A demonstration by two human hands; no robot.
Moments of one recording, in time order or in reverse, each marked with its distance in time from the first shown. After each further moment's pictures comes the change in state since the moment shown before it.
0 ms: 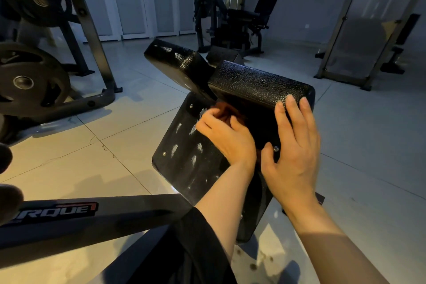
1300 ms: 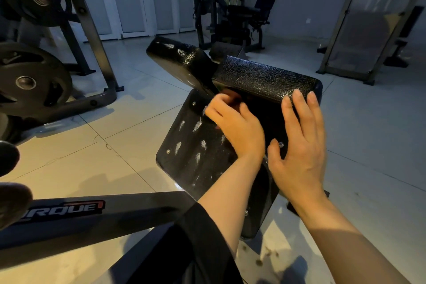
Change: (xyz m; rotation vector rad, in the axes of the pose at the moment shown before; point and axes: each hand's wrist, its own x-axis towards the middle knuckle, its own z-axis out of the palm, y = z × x) left_hand 0.005 0.009 -0.001 0.000 -0.121 0.111; right_hand -0.002 0.002 0.001 0.014 -0.032 0.011
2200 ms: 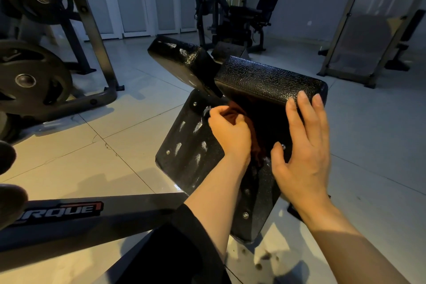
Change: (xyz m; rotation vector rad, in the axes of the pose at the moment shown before) left_hand 0.012 -0.023 -0.008 -0.134 -0.087 -0.282; right_hand 0.001 0.002 0.000 0.003 0.000 -0.014
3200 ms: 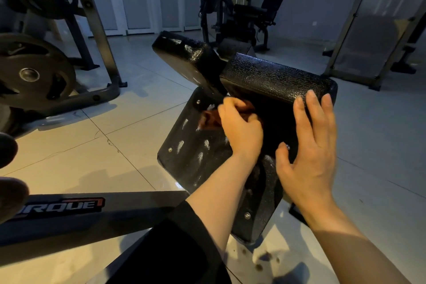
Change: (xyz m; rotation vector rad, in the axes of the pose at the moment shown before) left_hand -0.008 0.015 -0.001 0.103 -0.018 0.161; right_hand -0.001 -0.002 0.002 -0.007 -0.007 0.016
